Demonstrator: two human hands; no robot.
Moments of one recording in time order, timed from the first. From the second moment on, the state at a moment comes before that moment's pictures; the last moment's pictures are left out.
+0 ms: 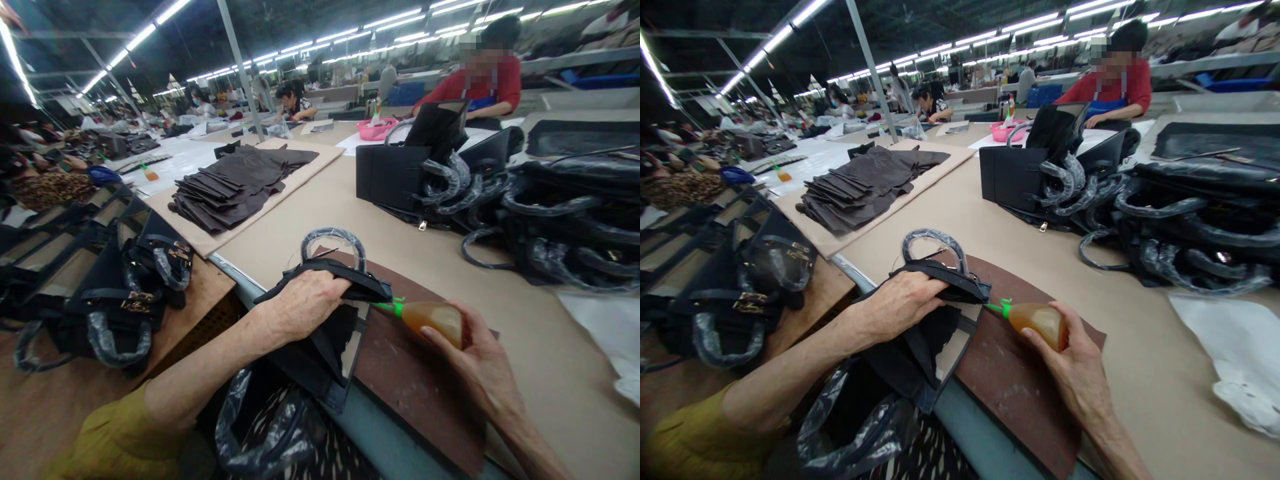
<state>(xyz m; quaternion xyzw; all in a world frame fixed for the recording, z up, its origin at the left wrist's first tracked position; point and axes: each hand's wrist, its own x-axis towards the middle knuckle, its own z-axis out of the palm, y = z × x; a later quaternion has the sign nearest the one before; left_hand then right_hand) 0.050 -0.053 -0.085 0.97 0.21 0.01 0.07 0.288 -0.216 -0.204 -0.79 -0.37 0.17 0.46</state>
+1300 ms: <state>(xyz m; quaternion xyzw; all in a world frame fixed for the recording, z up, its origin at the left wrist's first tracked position) 0.031 -0.069 -0.095 0.97 0.22 -0.01 0.09 0.269 -0.243 -0.185 -0.81 -0.29 0.26 0.44</state>
